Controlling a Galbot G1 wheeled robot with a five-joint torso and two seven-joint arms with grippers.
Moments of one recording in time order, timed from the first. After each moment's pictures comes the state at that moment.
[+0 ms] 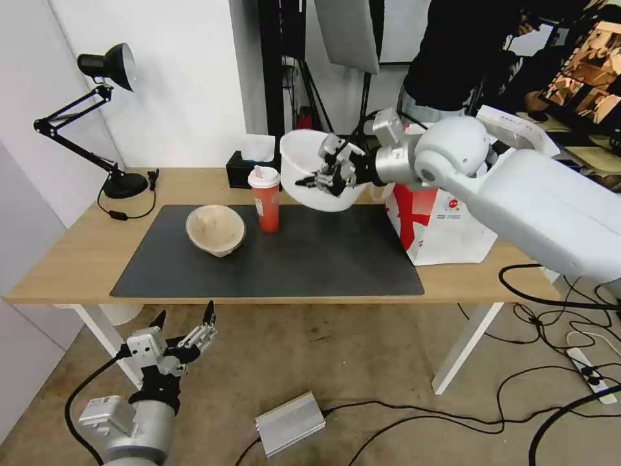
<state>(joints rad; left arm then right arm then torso) 1.80 -1.40 -0.57 -2.40 -0.42 0.14 -0.19 0.26 0.86 -0.59 1.56 0.86 -0.54 -0.56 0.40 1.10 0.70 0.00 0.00</state>
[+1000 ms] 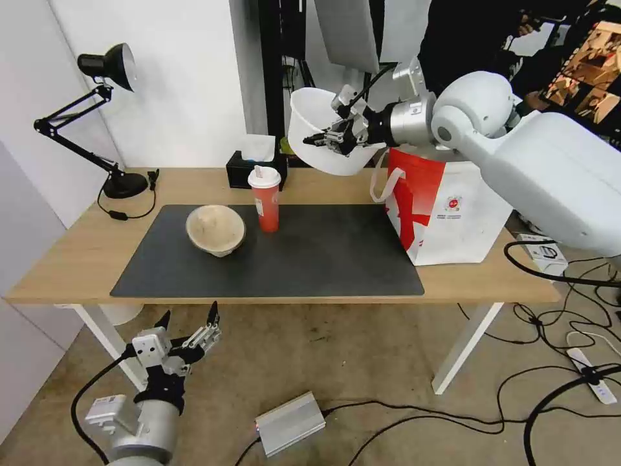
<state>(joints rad) 1.80 -1.39 -0.56 -2.39 -0.42 0.14 -0.19 0.32 0.86 -0.57 1.49 0.88 -0.54 -0.56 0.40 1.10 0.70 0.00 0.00</state>
